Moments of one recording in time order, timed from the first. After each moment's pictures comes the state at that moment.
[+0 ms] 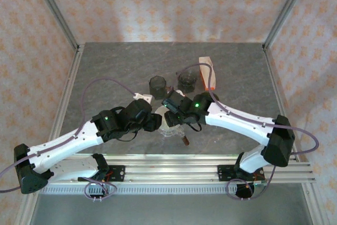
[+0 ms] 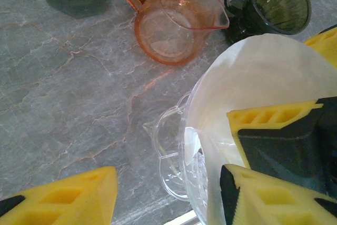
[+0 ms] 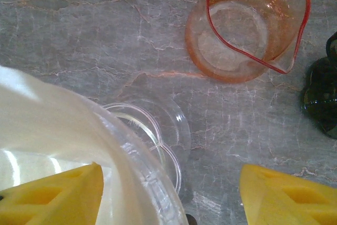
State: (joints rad) left arm -0.93 1.04 0.95 -0.77 -0.19 -0.72; right arm 1.04 1.48 1.27 -0.95 0.22 0.58
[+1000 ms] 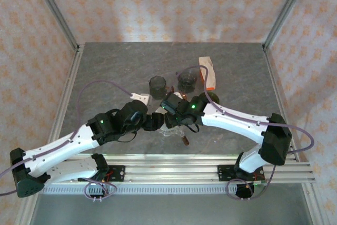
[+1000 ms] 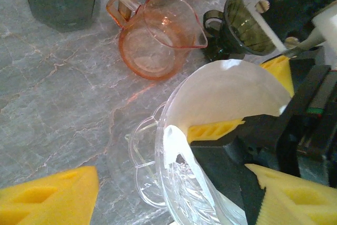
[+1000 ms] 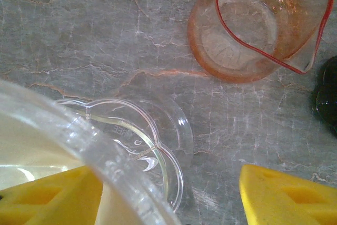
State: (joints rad) left arm -0.93 0.99 0.90 -0.68 -0.18 -0.75; right arm 1.04 1.51 1.24 -0.90 0.22 0.59
